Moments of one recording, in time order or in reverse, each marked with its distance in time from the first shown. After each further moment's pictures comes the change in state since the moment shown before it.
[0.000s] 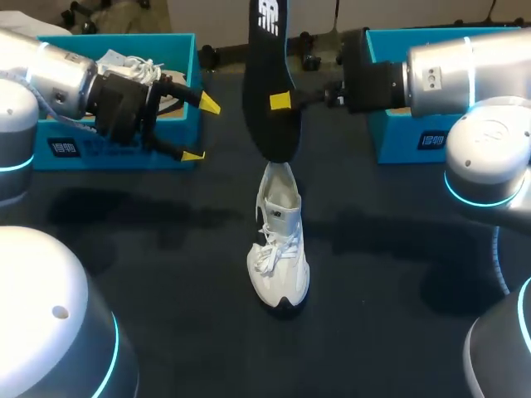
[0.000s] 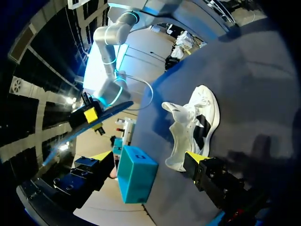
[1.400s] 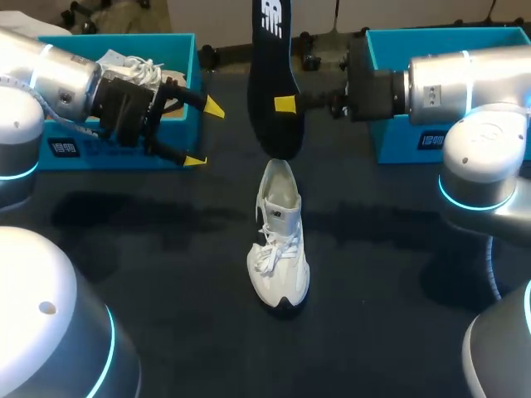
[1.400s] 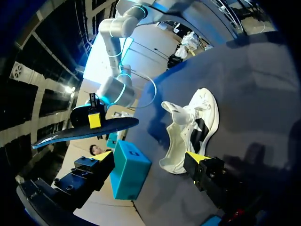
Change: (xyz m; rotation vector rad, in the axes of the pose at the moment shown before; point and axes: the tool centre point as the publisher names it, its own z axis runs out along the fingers) left arm 0.005 -0.004 0.006 -0.034 0.024 -0.108; right arm -0.034 -0.002 0.002 -0.058 0.042 -0.233
